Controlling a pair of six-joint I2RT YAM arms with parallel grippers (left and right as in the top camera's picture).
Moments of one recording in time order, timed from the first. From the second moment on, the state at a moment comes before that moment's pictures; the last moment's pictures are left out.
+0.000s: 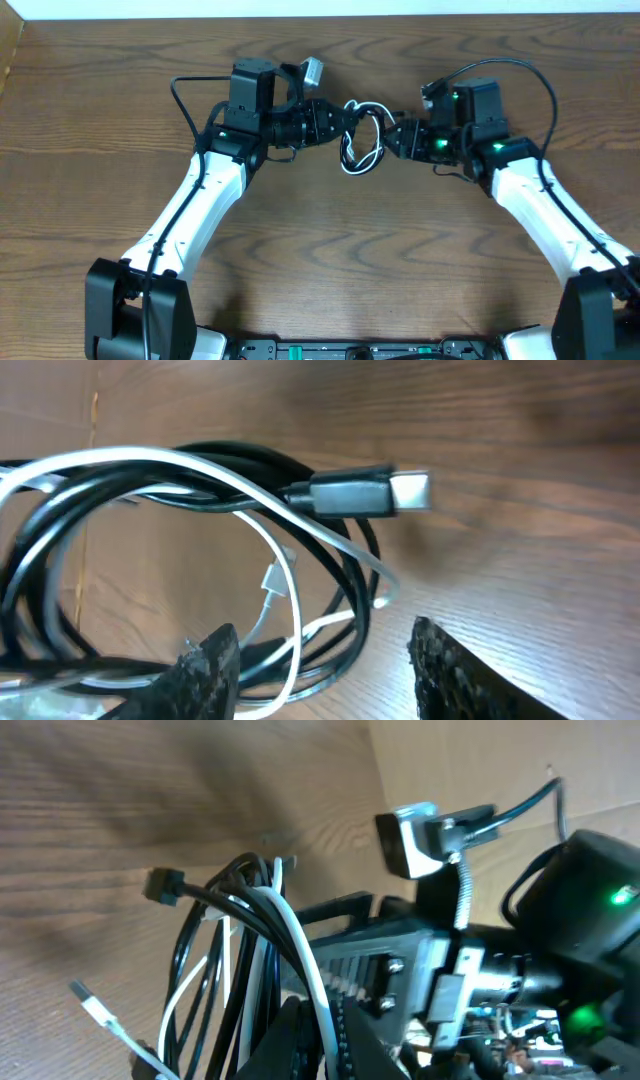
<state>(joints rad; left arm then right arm) -0.28 1.60 1.16 -0.18 0.89 -0.65 0.26 1.59 1.07 -0.32 -0.55 0.50</state>
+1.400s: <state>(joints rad) -0.21 1.60 1.16 -0.50 0.45 -0.50 0.21 1.63 1.08 -0.50 -0.40 0.49</state>
